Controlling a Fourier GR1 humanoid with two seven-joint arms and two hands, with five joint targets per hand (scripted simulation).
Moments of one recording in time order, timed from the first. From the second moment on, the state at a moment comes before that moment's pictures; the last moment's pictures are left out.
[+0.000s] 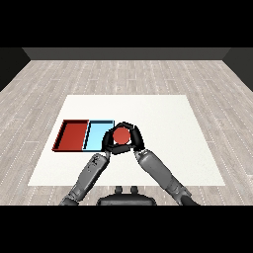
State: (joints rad) left arm -0.35 0.01 -0.41 -1.41 0.15 0.46 0.02; right arm -0.51 0.00 0.54 -1.59 0.08 -0.49 0.05
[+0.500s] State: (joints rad) left arm -0.32 0.00 -0.40 -1.43 0.15 0.48 -0.03; right arm -0.52 0.00 0.53 -1.58 0.07 -0.53 0.07
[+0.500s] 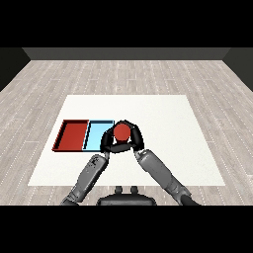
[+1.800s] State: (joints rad) left arm -0.31 0.07 -0.28 -1.50 0.05 0.45 0.00; right arm -0.25 -0.08 0.30 -1.87 0.02 -0.32 0.04
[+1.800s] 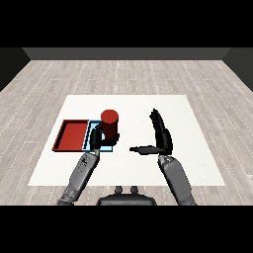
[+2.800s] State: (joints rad) left arm -0.39 0.40 0.12 -0.91 0.06 0.32 -0.11; right arm 0.09 -0.17 0.01 -1.81 -0.13 -0.25 -0.15
